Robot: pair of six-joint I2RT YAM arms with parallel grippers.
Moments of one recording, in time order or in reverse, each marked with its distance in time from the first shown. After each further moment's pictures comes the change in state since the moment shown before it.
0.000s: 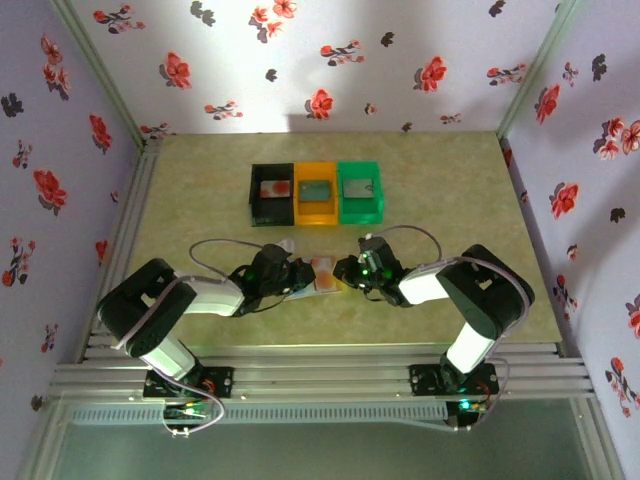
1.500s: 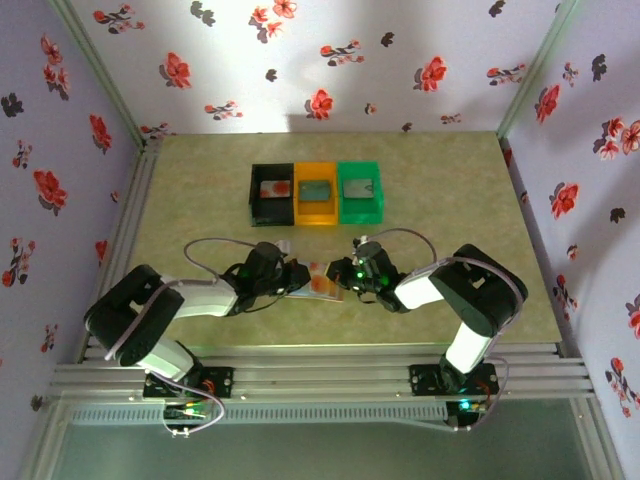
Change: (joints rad) left arm 0.045 -0.077 -0.011 -0.100 0.063 0.029; right arm 0.043 0.032 -0.022 0.142 0.023 0.051
